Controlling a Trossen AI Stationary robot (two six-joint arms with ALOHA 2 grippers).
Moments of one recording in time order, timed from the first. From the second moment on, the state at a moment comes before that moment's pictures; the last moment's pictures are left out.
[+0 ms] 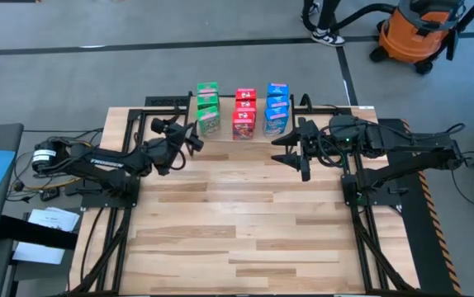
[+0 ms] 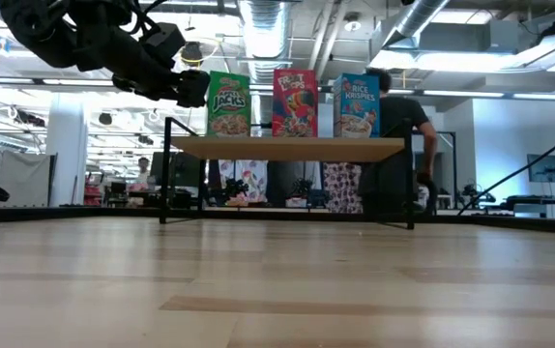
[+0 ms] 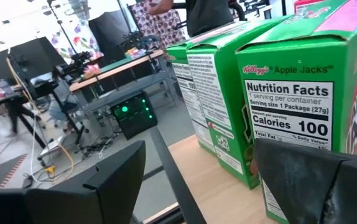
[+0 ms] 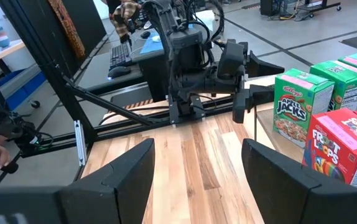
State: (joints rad) left arm 0.17 1.22 0.45 0.83 -1.11 0.33; right arm -0.01 1.04 1.11 -0.26 0.03 0.23
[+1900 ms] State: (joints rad) left arm -0.08 1.02 0.45 0.78 -0.93 0.33; right arm -0.01 1.04 1.11 -0.28 0.03 0.23
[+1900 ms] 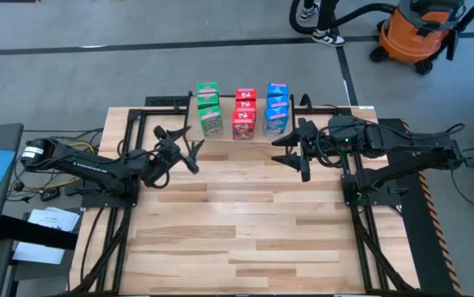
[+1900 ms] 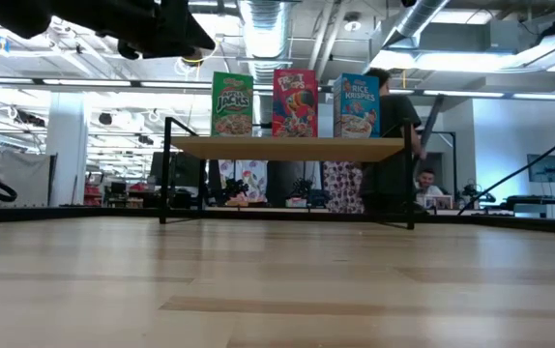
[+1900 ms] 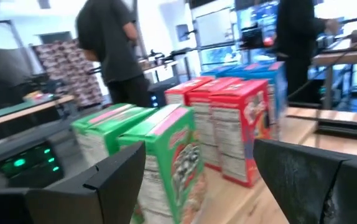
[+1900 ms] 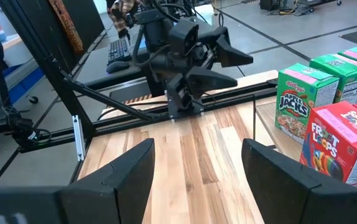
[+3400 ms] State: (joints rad) left arm 0.17 1.04 0.45 0.60 -0.47 0.06; right arm -0.02 1.04 1.11 -0.28 0.03 0.23
